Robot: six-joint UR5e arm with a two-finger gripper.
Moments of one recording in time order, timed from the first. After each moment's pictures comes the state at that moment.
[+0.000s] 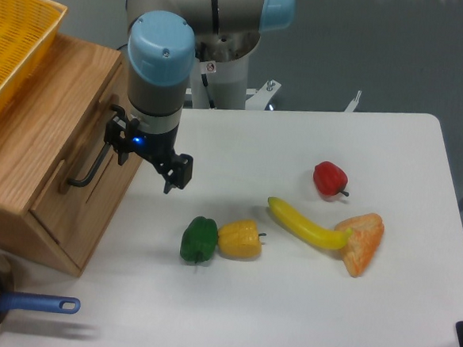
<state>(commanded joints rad) 2.23 -1.75 -1.52 -1.37 1.34 0.64</state>
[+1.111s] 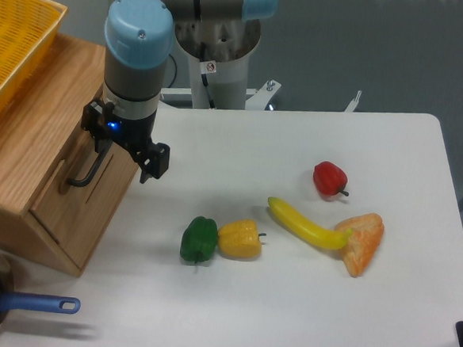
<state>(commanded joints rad) 2.19 -1.74 -1.53 -1.38 1.32 0.64</state>
